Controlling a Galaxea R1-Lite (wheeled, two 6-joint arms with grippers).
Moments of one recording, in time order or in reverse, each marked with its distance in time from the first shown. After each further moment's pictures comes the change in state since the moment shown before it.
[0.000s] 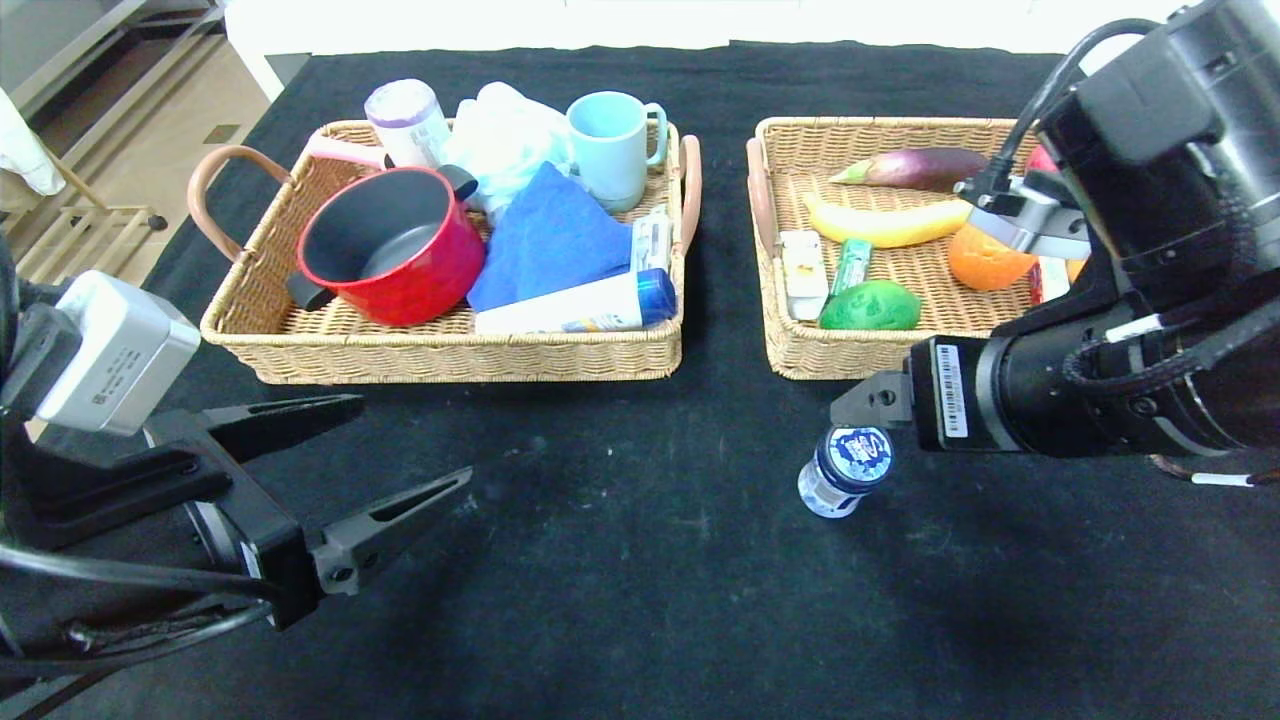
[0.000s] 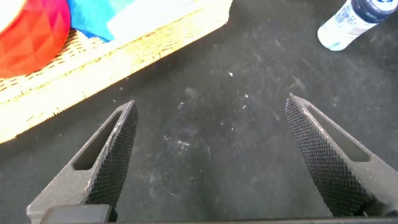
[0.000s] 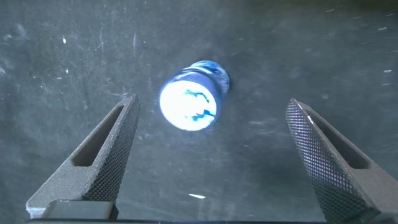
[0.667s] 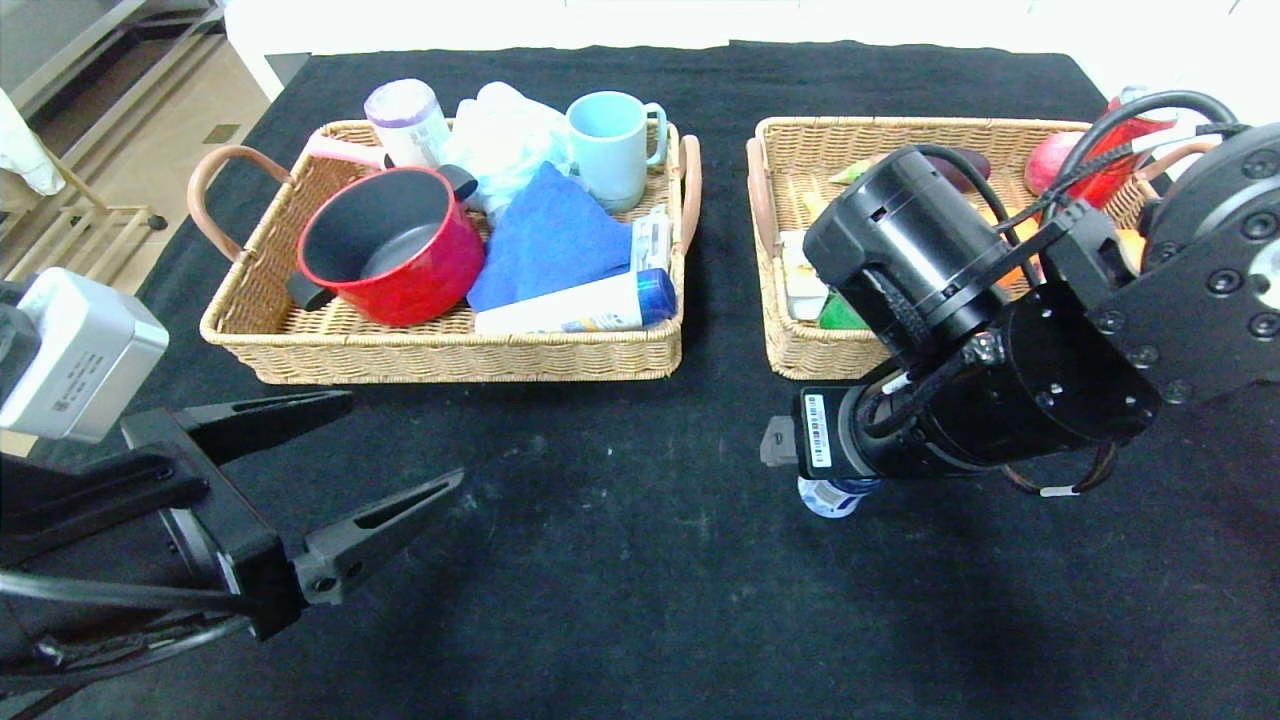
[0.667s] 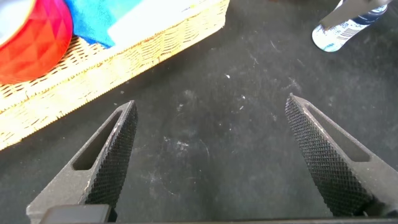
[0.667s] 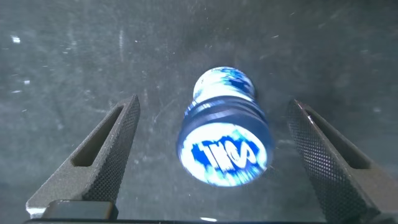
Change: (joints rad) left arm -0.005 -0.024 0.006 0.003 -0.004 0.014; right arm 0.015 0.210 -0.131 0.070 -0.032 0.053
